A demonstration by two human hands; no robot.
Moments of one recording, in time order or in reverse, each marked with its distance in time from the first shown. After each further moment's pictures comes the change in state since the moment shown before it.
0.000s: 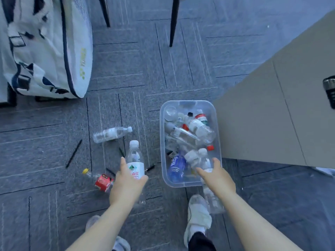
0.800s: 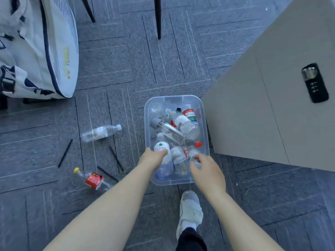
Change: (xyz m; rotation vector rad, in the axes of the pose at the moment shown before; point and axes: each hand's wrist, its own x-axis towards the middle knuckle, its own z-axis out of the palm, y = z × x) left_hand 0.020 0.131 0.080 -0.231 -0.264 -0.116; right_hand 0.009 0.021 -0.037 0.090 0.075 -0.268
